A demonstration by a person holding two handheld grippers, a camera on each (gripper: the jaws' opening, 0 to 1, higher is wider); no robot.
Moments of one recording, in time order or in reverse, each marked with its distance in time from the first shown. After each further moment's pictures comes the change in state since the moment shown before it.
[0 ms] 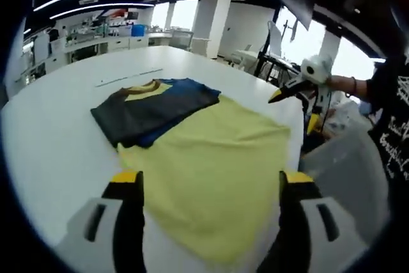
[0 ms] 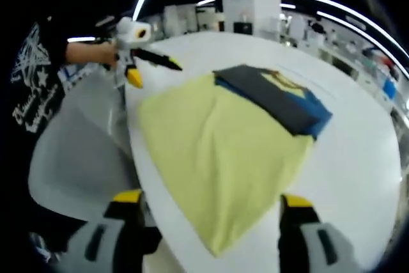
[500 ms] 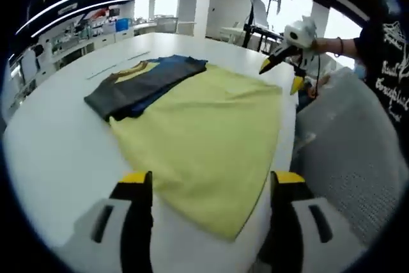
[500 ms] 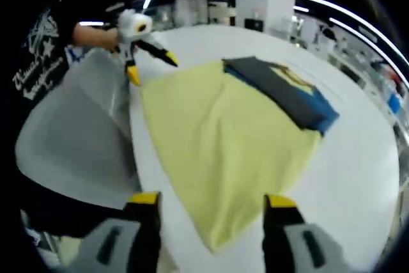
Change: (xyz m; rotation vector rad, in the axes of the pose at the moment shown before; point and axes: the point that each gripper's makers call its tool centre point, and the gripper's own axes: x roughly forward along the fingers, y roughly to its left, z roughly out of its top) left arm -0.006 -0.012 -0.047 0.145 0.125 -0.016; right arm 0.010 -0.002 -0.025 -0.098 0.049 -0.001
